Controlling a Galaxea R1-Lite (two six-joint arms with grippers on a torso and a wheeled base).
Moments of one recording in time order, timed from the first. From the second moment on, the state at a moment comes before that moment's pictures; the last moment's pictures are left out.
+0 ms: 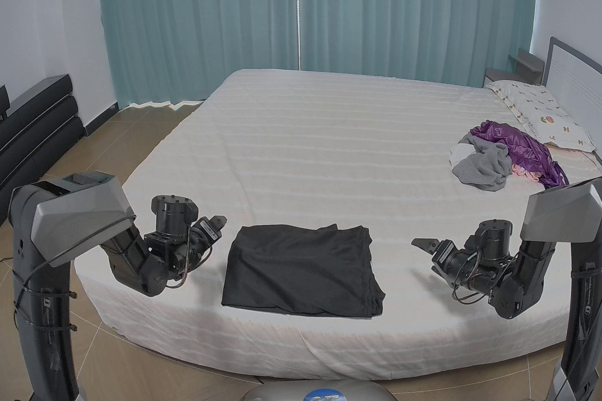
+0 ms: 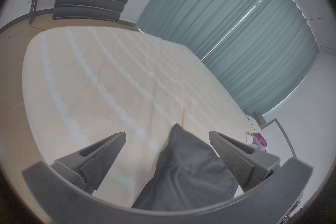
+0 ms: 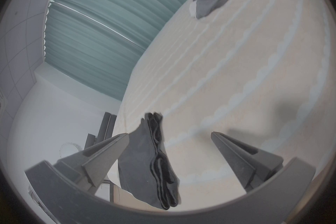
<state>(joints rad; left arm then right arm) -0.25 2.34 -0.89 -0.92 0.15 -0.87 0.19 2.37 -0.54 -1.35 0.18 0.92</state>
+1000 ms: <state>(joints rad) -0.25 1.34 -0.42 -1.02 0.27 -0.39 0.10 1.10 -0.12 -1.17 0.10 0.30</state>
